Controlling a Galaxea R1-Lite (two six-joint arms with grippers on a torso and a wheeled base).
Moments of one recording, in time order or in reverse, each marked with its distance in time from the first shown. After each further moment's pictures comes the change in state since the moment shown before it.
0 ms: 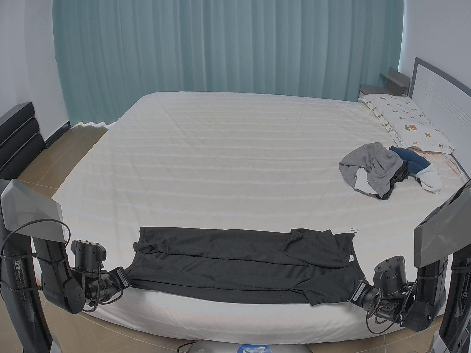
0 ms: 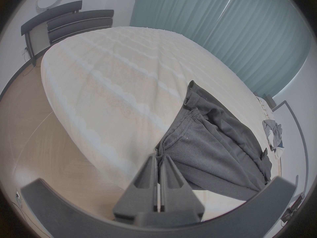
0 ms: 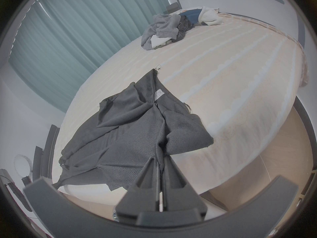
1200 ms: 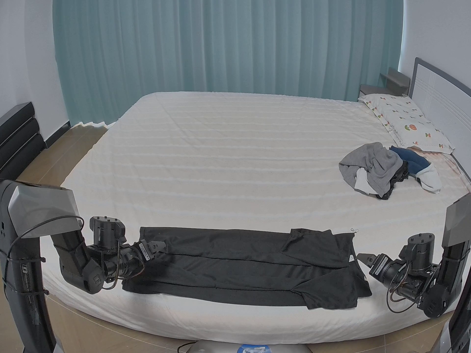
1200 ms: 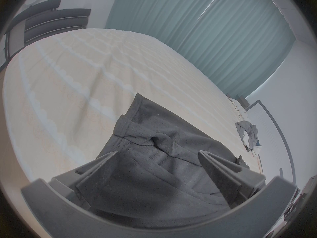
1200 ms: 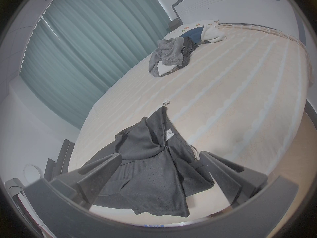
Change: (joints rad) left arm -0.081 0.045 -0.313 0.074 -0.130 -0.018; right arm -0.215 -0.135 0.000 -0.076 0.135 -0.117
